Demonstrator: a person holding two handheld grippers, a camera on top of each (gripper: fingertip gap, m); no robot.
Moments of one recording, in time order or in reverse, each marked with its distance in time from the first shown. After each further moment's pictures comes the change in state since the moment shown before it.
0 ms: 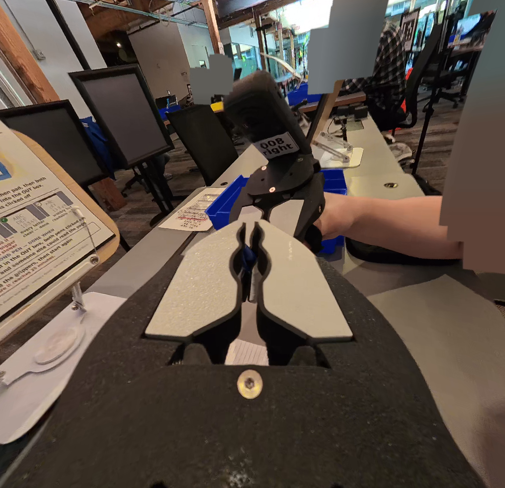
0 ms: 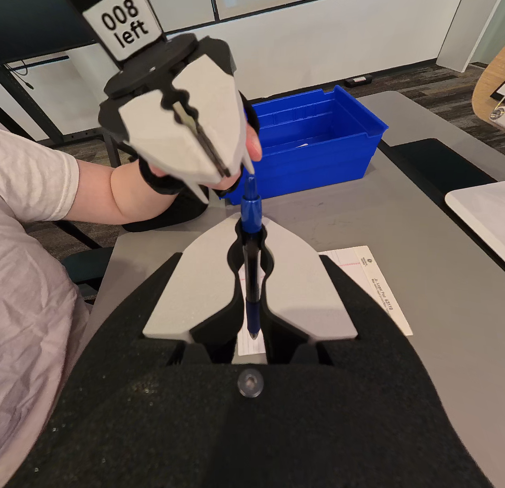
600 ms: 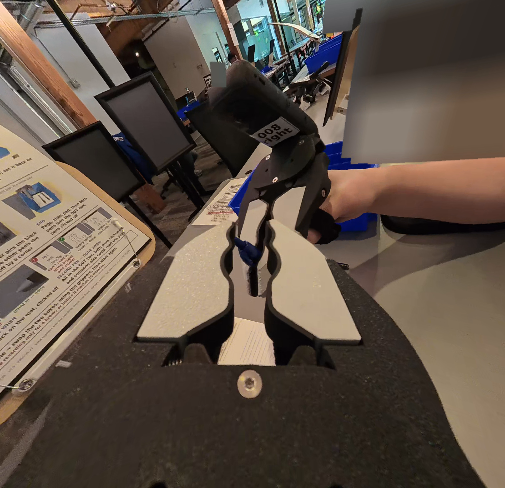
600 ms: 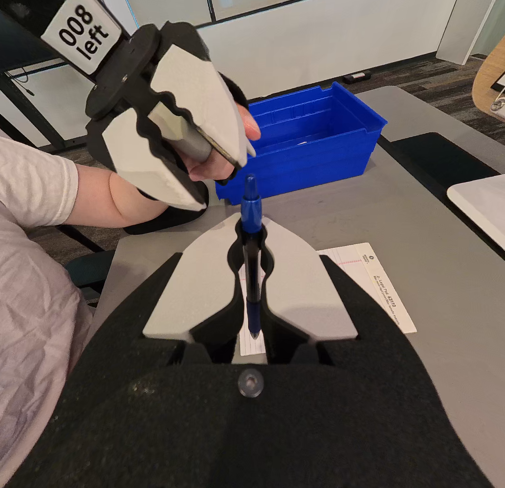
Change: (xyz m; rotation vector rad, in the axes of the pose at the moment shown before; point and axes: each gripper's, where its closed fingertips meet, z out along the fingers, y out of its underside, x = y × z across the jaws) left arm 0.001 0.005 0.000 -0.076 -0.074 0.212; right arm 0.002 0.001 0.000 -0.001 0.003 0.027
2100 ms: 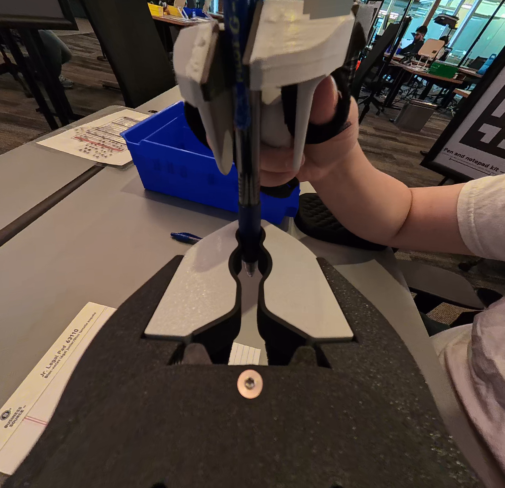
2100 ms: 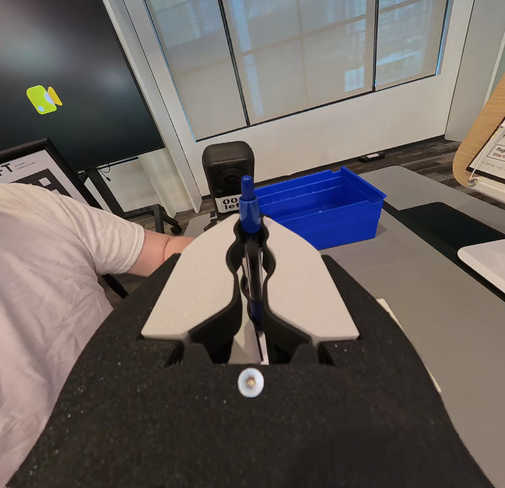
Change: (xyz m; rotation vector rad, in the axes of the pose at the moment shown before) left arm 0.048 0.055 0.048 -0.096 0.308 -0.518; right arm -0.010 -0.054 -0.045 0.303 -0.114 0.052
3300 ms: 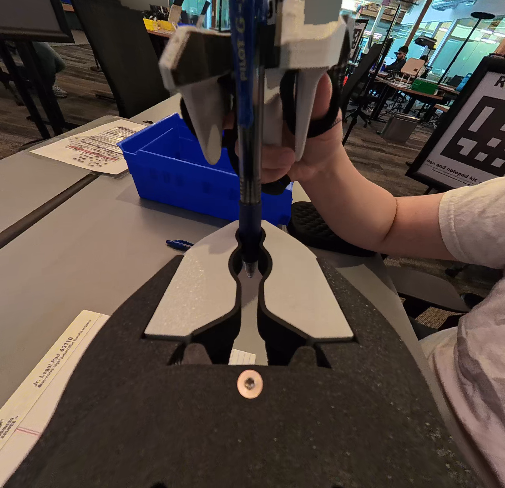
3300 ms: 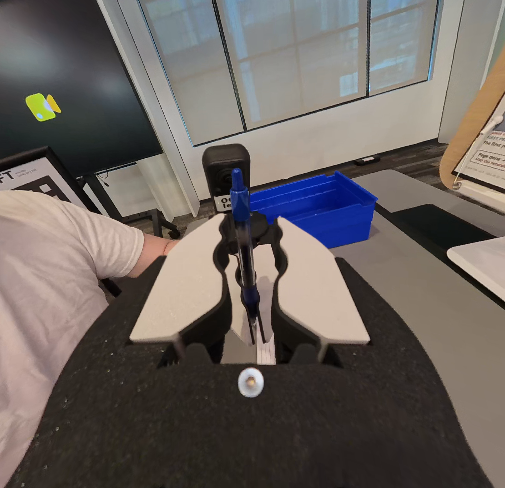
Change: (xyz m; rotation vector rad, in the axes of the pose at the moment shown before) left arm 0.002 -0.008 -0.005 0.036 0.029 -0.015; right arm 0.004 -0.008 -0.009 0.015 0.013 0.004
